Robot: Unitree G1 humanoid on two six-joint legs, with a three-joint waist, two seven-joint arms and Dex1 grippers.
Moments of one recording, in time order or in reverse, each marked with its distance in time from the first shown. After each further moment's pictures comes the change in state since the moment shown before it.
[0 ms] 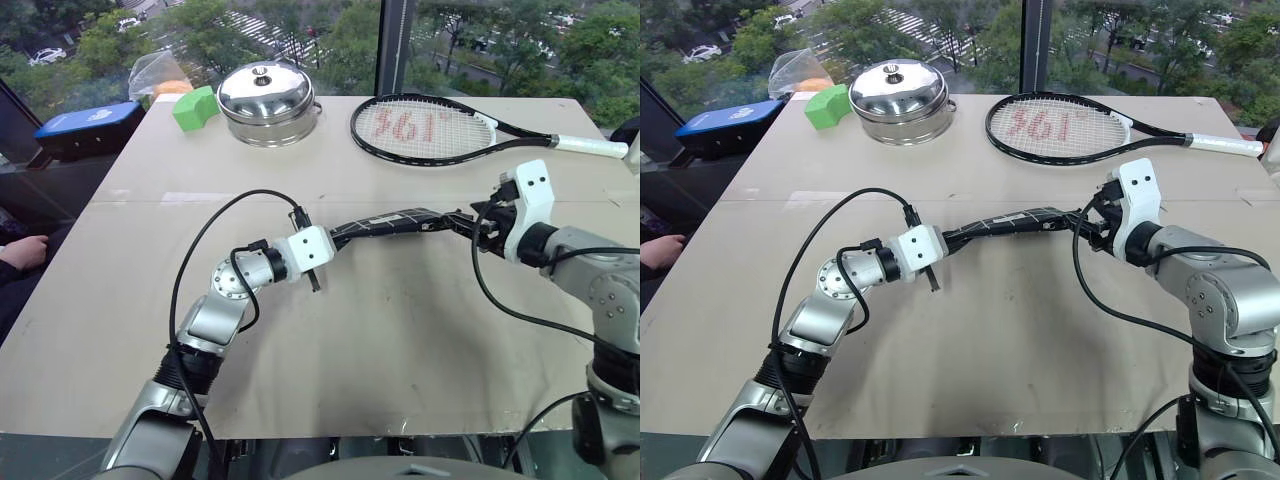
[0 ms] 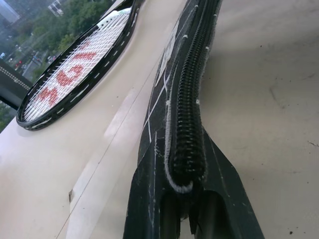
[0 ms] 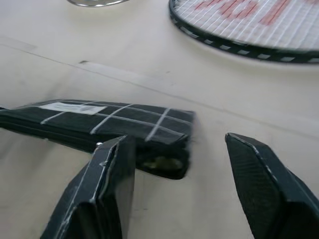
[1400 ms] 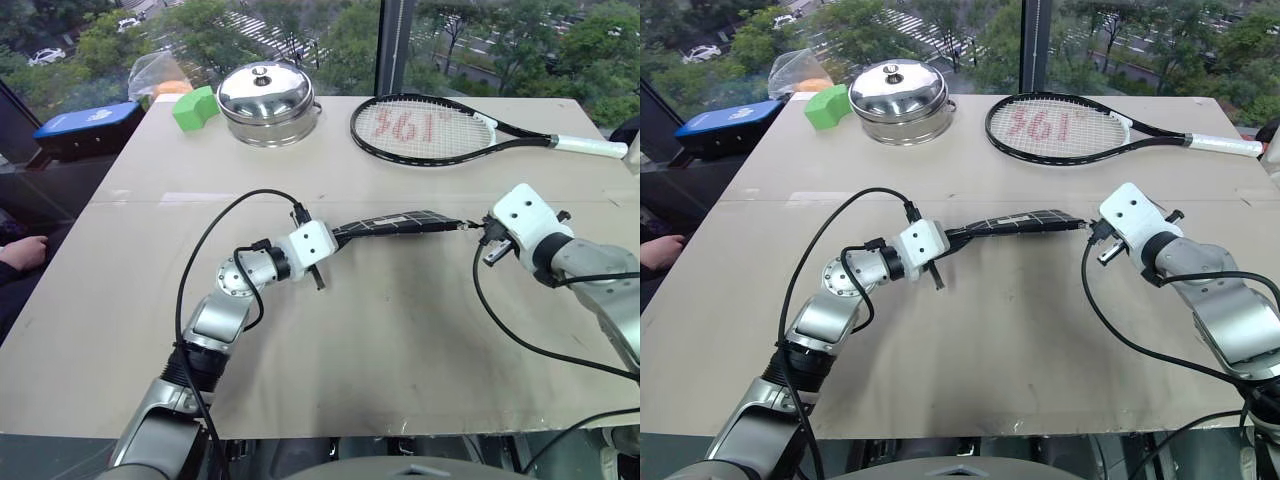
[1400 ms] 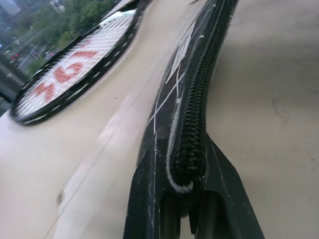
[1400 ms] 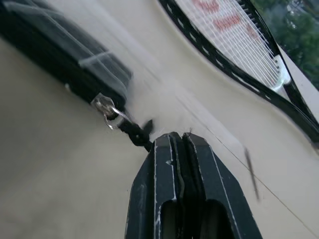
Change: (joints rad) left arm -0.017 -0.038 -0.010 0.022 -0.039 0.029 0.004; right arm 0.165 -0.449 0.346 -0.010 -0.387 -0.458 0.046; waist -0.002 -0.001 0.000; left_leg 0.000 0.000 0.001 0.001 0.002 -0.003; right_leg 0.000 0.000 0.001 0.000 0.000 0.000
